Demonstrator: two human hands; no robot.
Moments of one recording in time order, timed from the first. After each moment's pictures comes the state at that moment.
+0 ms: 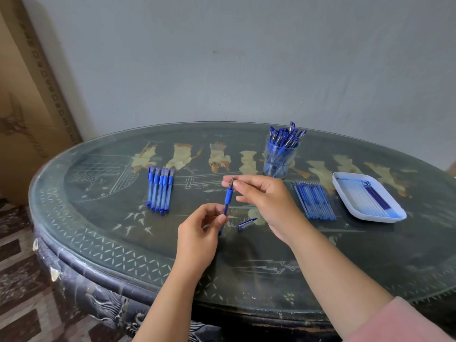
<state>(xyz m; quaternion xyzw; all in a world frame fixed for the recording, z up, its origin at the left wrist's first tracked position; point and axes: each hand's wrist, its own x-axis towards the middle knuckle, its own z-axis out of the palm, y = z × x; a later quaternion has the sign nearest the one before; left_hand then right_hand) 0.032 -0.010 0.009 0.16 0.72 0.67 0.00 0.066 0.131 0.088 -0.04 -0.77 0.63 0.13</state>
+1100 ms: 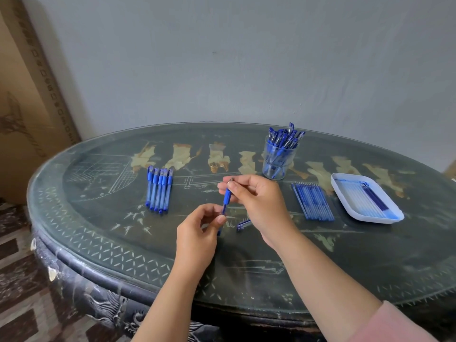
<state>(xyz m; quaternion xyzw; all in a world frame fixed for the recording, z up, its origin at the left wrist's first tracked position) 0.035 -0.008 0.014 0.14 0.73 0.67 0.00 0.063 0.113 0.082 -0.07 -0.73 0.65 0.18</state>
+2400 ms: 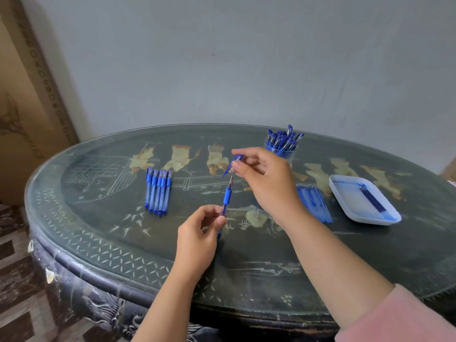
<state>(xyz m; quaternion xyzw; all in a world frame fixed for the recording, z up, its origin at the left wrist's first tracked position) 0.034 -0.009 0.012 0.15 0.73 0.67 0.01 0.050 0.128 0.112 -0.02 -0.78 0.56 0.28</state>
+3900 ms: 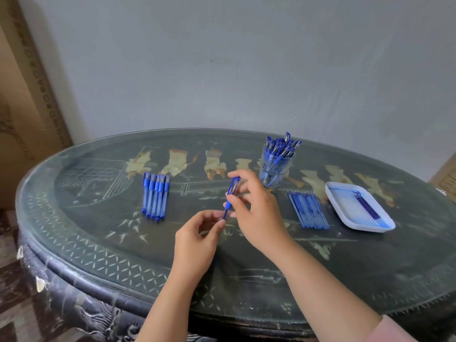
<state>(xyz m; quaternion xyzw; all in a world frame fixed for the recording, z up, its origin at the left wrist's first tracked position) 0.031 -0.011 0.018 0.15 0.72 0.67 0.01 0.057 0.116 0.070 0.00 -0.84 0.47 0.28</state>
